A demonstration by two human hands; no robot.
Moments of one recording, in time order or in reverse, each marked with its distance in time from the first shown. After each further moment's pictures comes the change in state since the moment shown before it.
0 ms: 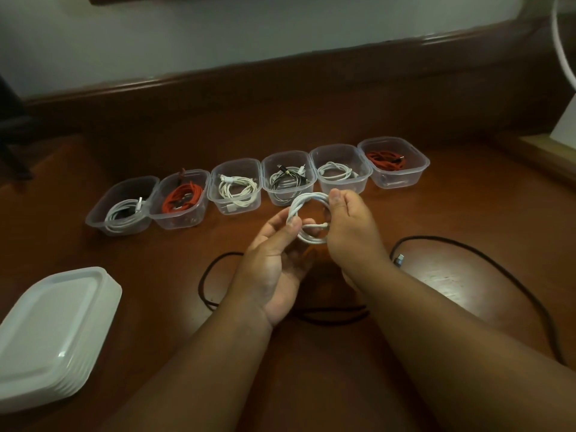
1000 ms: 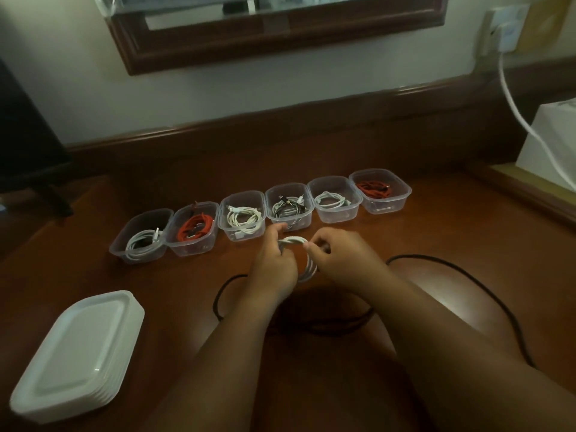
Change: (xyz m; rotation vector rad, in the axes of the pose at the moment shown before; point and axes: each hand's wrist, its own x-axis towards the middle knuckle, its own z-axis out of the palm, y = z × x) left_hand 0.017 0.017 -0.009 1.157 0.160 0.300; right_hand -0.011 -0.030 -0.021 -0.708 -0.365 -0.146
